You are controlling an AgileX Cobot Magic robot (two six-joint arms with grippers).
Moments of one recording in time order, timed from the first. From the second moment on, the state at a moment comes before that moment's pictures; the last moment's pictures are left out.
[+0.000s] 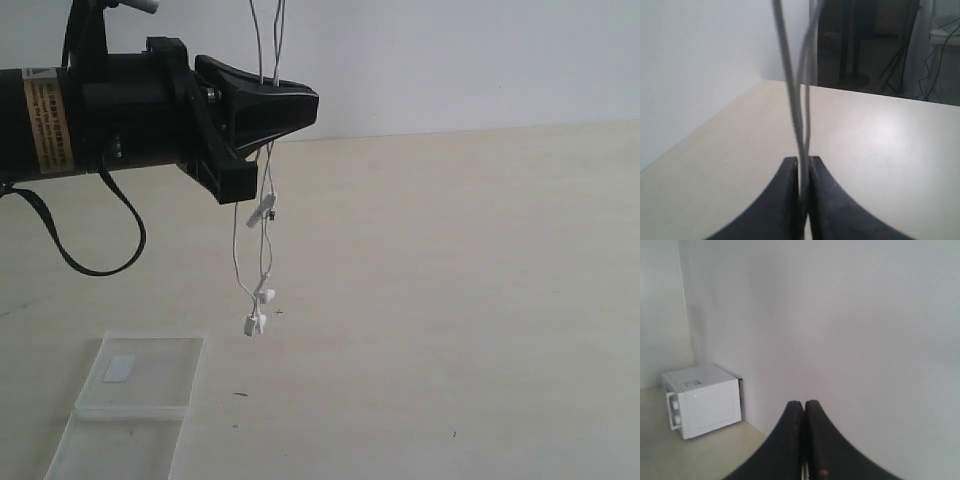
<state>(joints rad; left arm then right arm) -0.36 1.45 -0.87 1.18 -0.68 -0.98 0.50 1.48 -1.95 0.89 0.64 -0.69</state>
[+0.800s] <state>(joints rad) -0.36 1.44 -0.87 1.17 -0.55 -0.98 0.50 1.41 -1.95 0.63 0.65 -0.57</state>
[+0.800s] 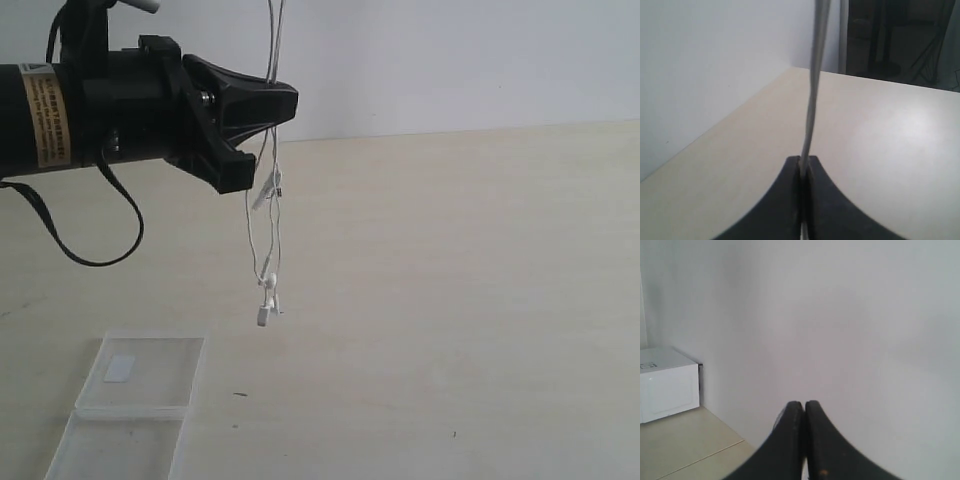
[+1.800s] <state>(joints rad) -0.36 1.31 -0.87 1.20 -0.34 -0.98 0.50 1.33 -1.69 0.14 0.70 -0.16</state>
